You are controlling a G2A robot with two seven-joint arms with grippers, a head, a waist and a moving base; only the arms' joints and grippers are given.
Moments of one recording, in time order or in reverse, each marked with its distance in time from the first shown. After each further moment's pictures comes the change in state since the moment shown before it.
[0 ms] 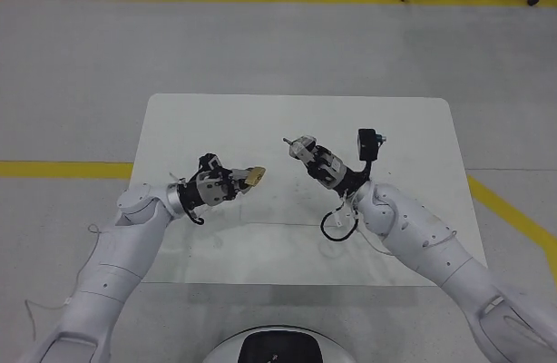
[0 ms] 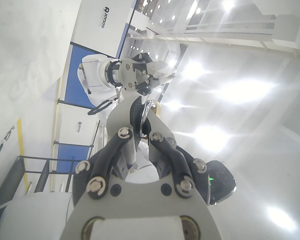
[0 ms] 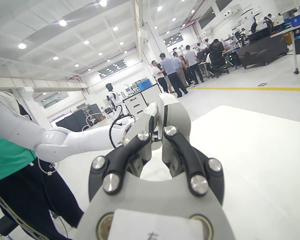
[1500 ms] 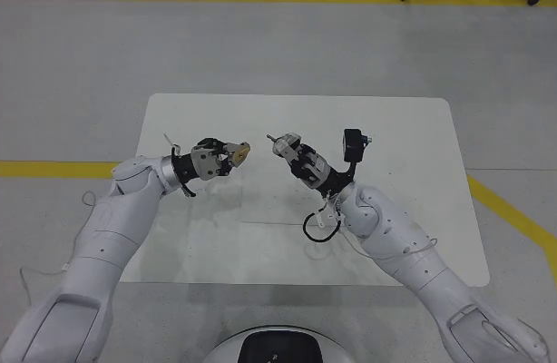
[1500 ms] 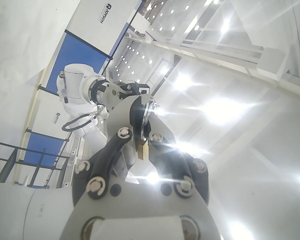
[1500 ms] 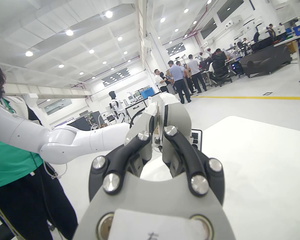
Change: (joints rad) left arm -0.205 -0.020 0.057 0.233 -0.077 0.196 -0.022; right arm -0.149 -0.141 0.239 -0.034 -0.128 0.024 0.070
